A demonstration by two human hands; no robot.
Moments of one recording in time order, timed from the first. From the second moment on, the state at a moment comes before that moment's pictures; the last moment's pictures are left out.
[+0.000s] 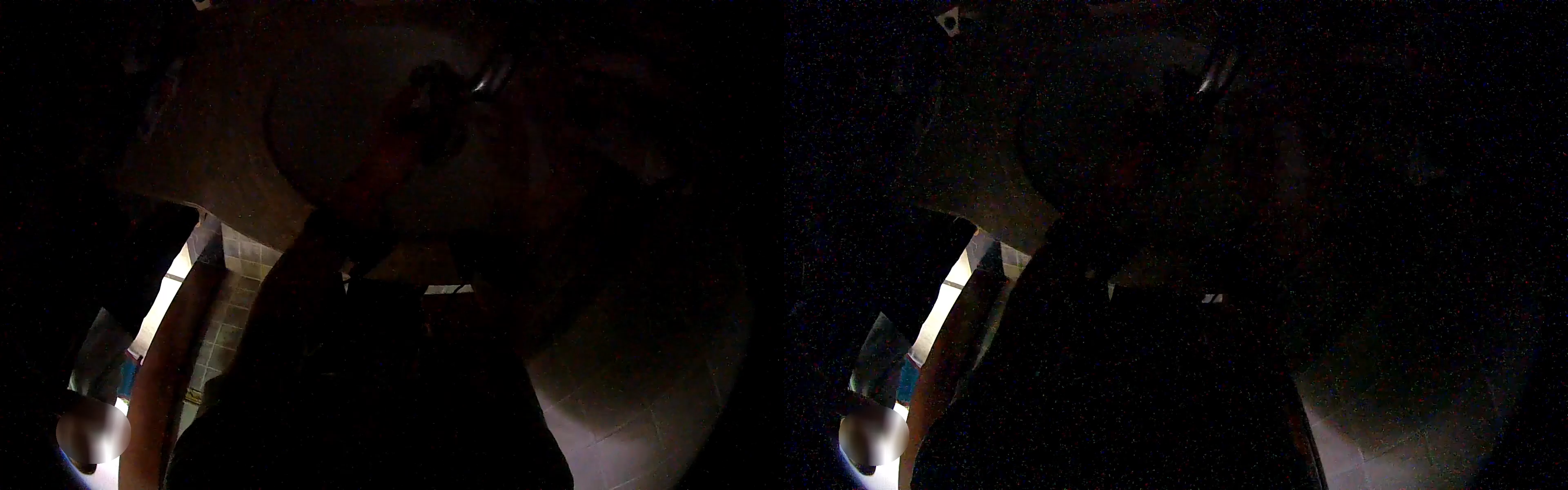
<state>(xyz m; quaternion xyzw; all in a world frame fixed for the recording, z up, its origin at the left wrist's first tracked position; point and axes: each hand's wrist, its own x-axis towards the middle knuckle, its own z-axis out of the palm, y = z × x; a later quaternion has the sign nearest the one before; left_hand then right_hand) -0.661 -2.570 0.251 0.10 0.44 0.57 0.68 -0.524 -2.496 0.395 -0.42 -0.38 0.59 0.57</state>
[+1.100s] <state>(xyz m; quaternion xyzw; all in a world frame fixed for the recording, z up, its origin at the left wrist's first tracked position) -0.617 -2.546 0.301 0.00 0.31 0.52 0.80 -0.508 -2.512 0.306 -0.62 -0.73 0.22 0.21</state>
